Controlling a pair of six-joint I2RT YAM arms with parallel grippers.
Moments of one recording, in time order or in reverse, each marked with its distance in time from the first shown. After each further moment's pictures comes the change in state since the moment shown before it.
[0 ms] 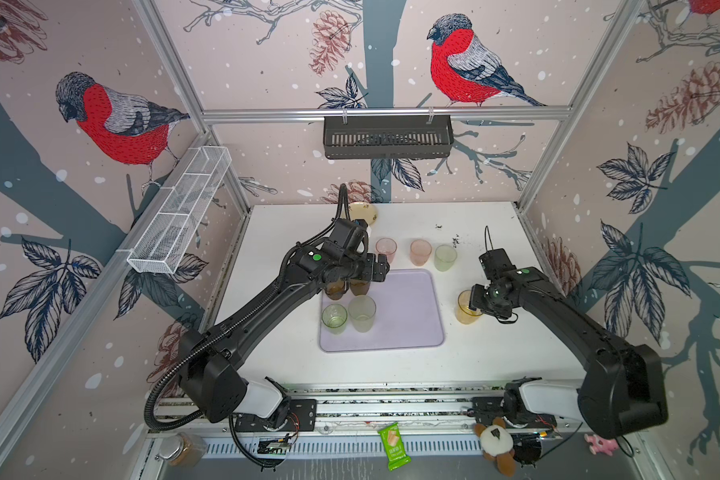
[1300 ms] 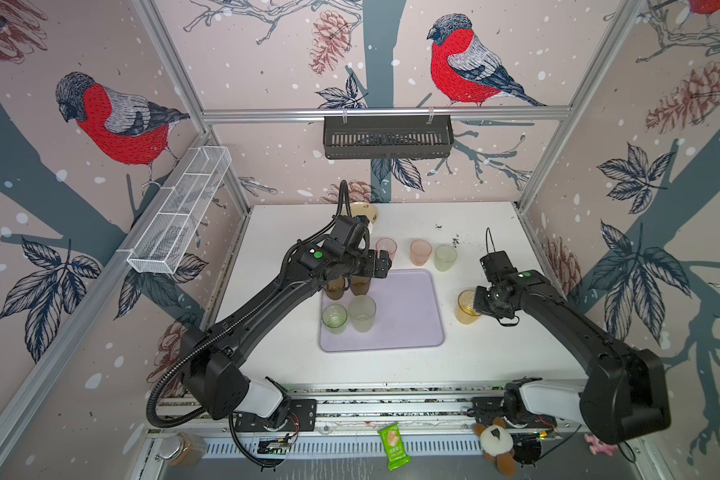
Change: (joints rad) left arm 0.000 0.018 0.031 0.014 0.003 0.000; right arm -0.005 -0.024 -0.030 0.013 0.050 -0.009
